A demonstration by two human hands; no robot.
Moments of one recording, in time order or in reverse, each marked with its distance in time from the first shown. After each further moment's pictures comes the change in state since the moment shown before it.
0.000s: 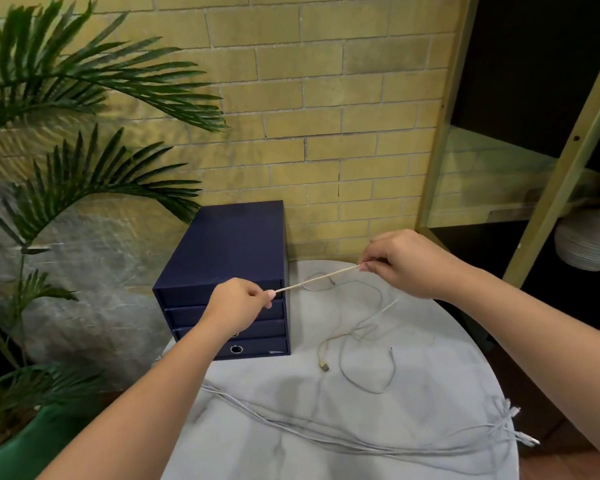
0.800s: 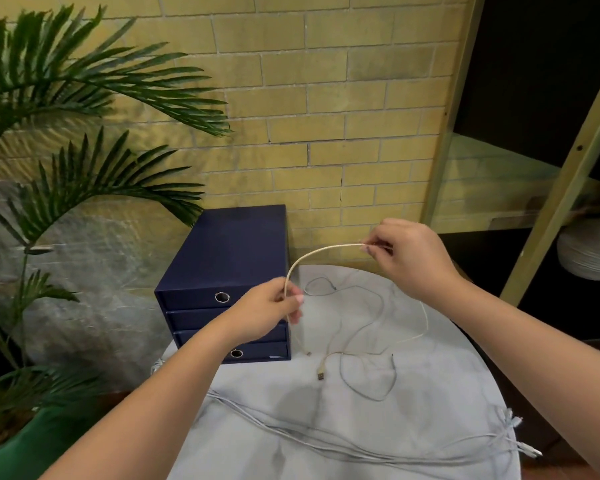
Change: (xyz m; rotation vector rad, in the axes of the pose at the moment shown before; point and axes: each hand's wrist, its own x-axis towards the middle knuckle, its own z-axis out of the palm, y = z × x) left_hand -0.017 0.025 0.003 -0.298 -0.313 0.227; right_hand 0.006 -0.006 0.008 0.036 0.399 0.118
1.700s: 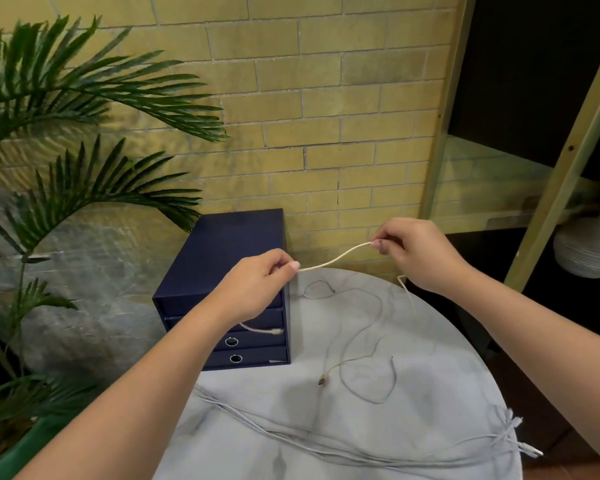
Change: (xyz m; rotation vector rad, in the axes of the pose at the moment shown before) left_hand 0.000 0.041 -0.023 0.345 0.197 0.141; right_hand 0.006 0.012 -0.017 0.148 -0.134 0.140
